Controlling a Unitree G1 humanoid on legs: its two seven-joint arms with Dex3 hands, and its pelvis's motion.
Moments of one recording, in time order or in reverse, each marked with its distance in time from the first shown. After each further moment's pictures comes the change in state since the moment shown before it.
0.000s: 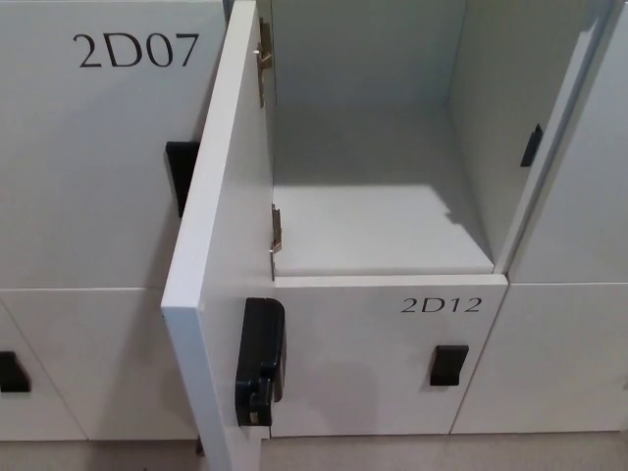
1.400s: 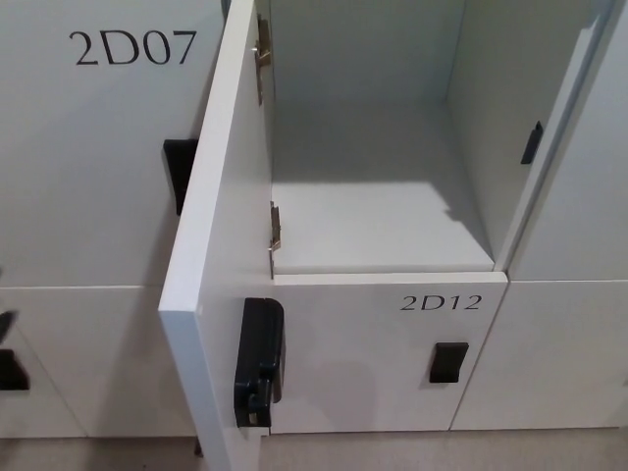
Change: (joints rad) left_arm -0.581 0.091 -0.166 0.094 0.036 -0.137 -0.024; right_arm -0.115 0.011 0.012 0.145 -0.015 -0.165 -0.043
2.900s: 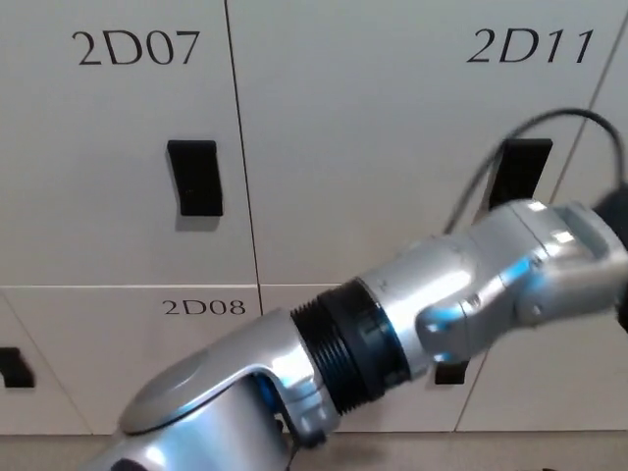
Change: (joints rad) left_arm -0.587 -0.775 -0.812 -0.746 0.390 0.283 -0.223; right_arm -0.069 0.035 0.017 0.018 -0.002 0.002 0.006
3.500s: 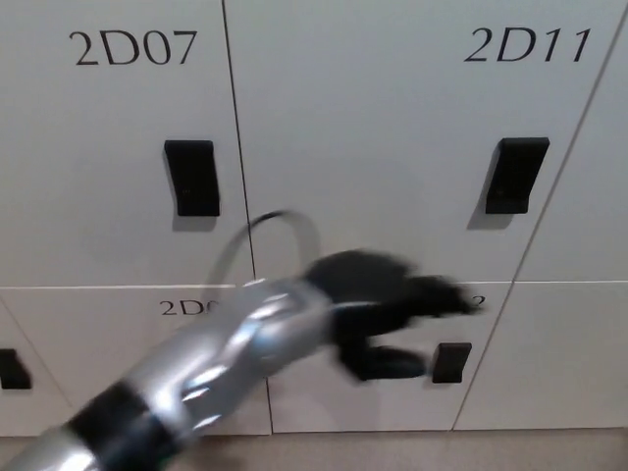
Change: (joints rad) left_arm 0.517 0.512 0.202 -0.123 -0.008 0.014 -0.035; right_arm 0.019 -0.002 0.012 -0.006 -0.003 0.000 0.000
